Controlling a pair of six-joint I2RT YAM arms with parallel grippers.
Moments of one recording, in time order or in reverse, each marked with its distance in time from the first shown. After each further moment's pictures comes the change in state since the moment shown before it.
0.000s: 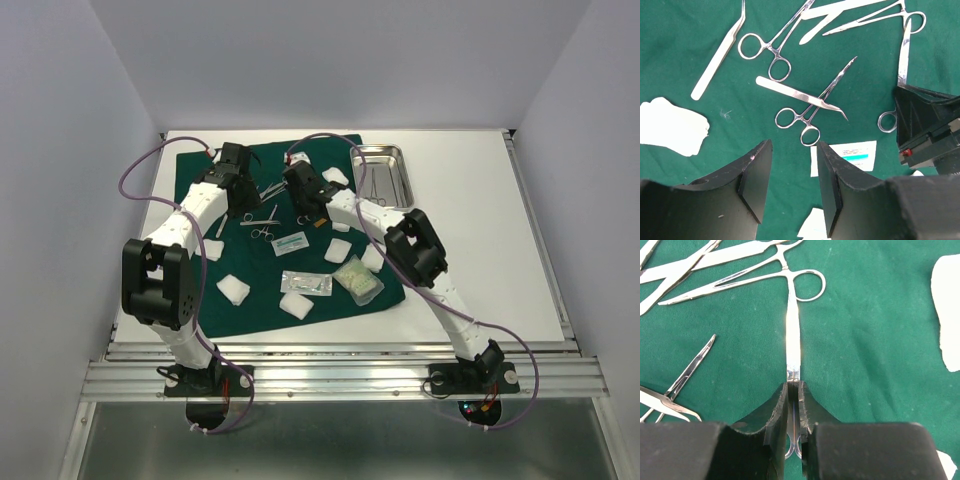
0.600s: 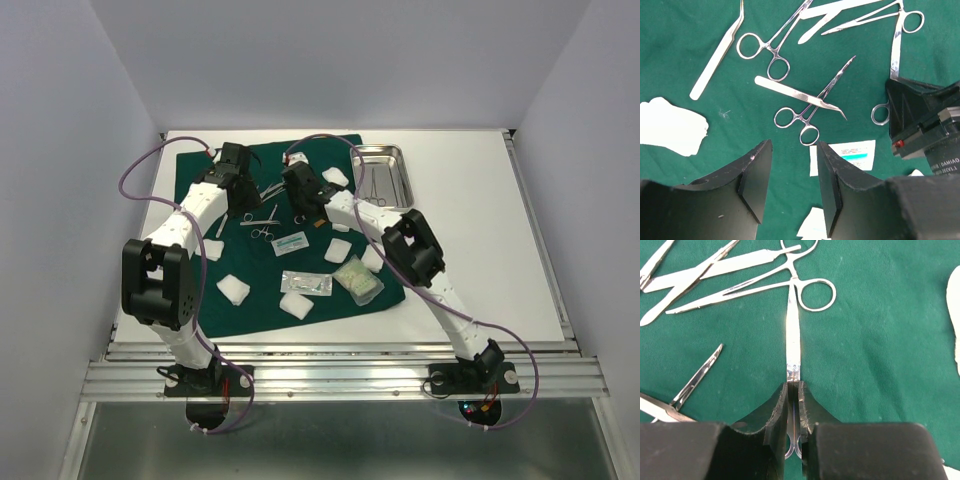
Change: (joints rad) left arm 0.000 -0.001 0.000 0.000 0.004 0.000; right arm 0.000 0.032 0.022 0.041 -0.014 0.002
